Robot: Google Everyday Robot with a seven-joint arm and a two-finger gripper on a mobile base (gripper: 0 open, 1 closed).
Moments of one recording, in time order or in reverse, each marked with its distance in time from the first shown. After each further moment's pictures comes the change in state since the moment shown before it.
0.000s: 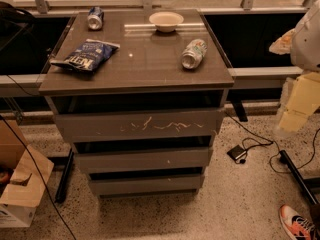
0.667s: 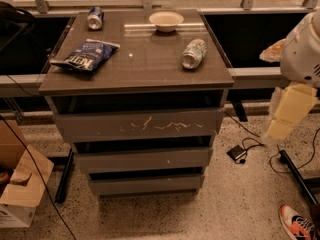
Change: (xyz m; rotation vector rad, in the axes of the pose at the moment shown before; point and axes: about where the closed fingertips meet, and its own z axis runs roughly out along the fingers) arm -0.010 0.008 0.016 -0.002 -0.052 -0.005
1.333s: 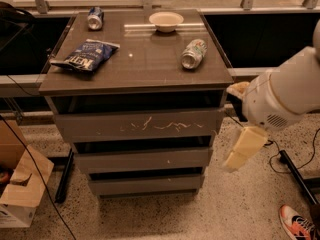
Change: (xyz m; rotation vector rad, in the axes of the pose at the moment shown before) arm -0.026 0.033 0.085 -0.039 -0.188 0.012
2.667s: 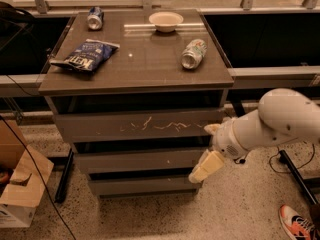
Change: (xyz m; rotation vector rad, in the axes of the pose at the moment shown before) arm 0.042 -0.006 0.176 -0.148 -0.204 0.247
